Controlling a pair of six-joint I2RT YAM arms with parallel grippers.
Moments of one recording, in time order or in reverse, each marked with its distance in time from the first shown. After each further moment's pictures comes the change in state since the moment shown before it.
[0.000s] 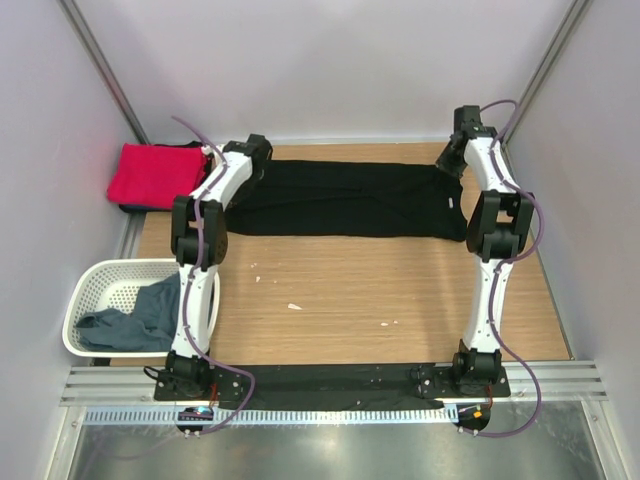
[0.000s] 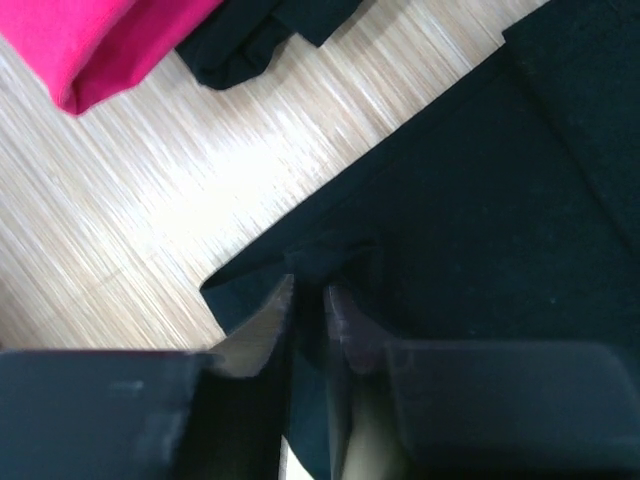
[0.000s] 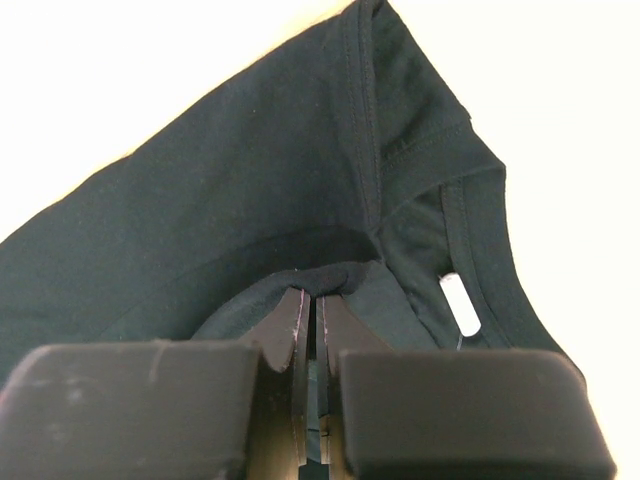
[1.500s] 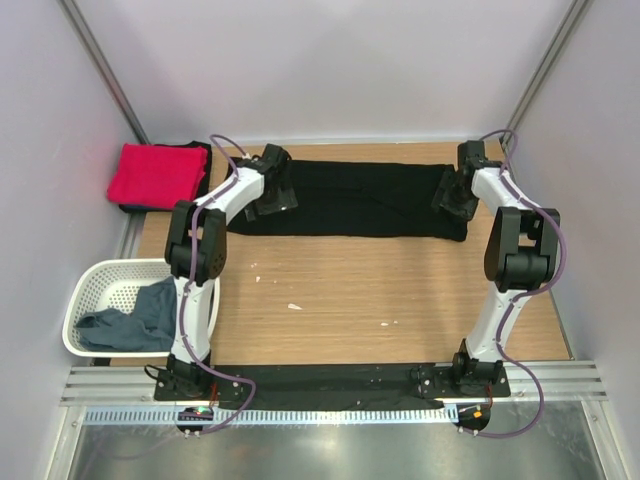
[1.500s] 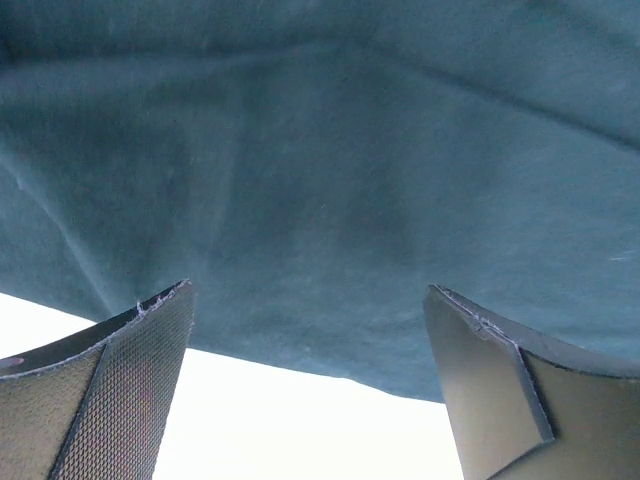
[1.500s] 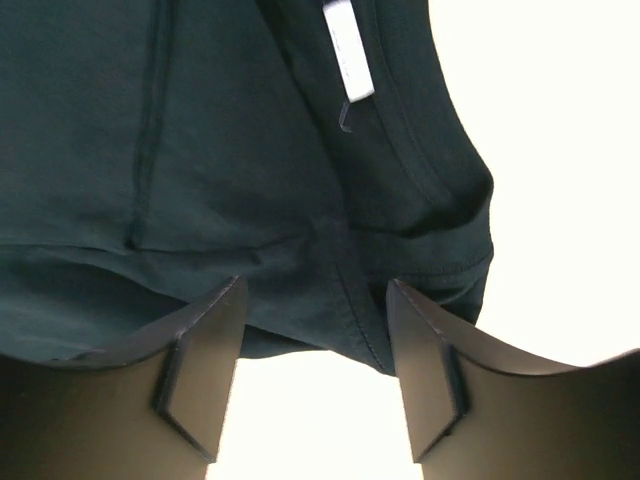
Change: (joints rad) left arm -0.114 -0.204 -0.339 0.379 0.509 0.362; right arm -0.001 -0.398 -0.663 0.145 -0.034 -0.190
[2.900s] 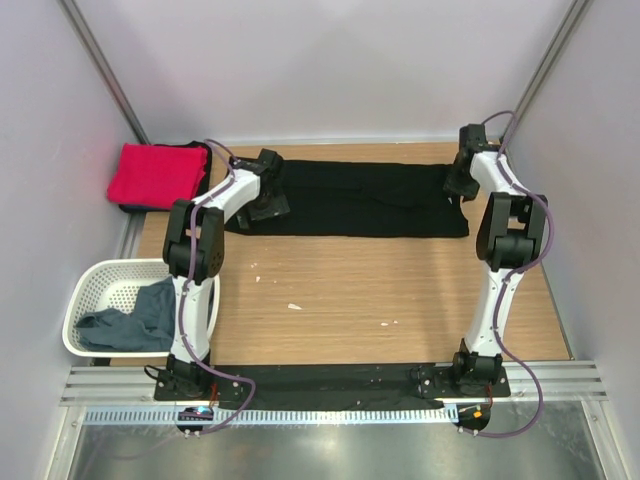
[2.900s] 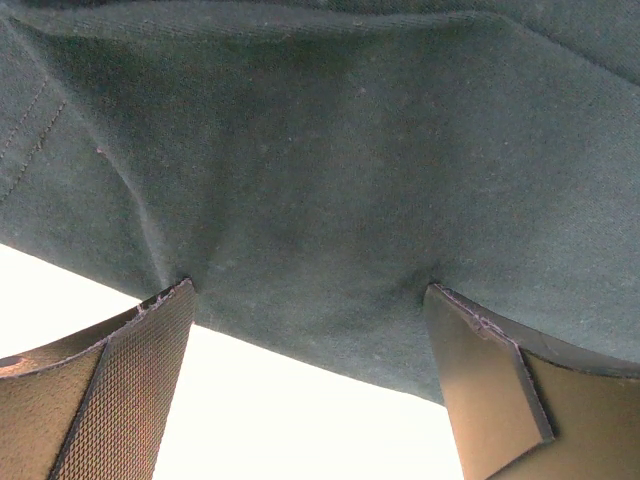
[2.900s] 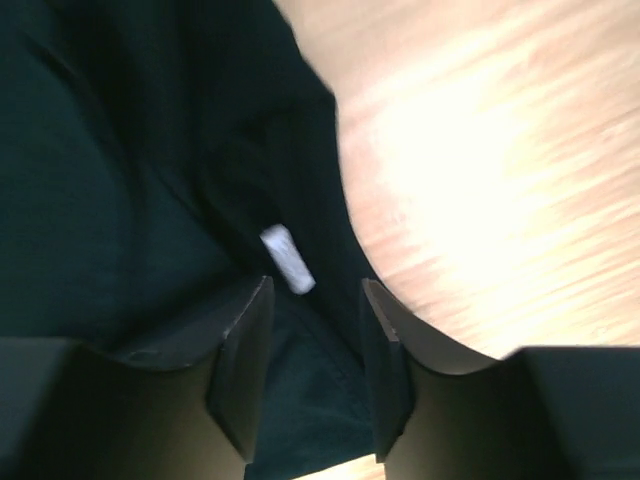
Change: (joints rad) left arm 0.029 0.006 -0.050 -0.051 -0.050 -0.033; right arm -0.026 0.241 0.293 -0.031 0.171 -0.043
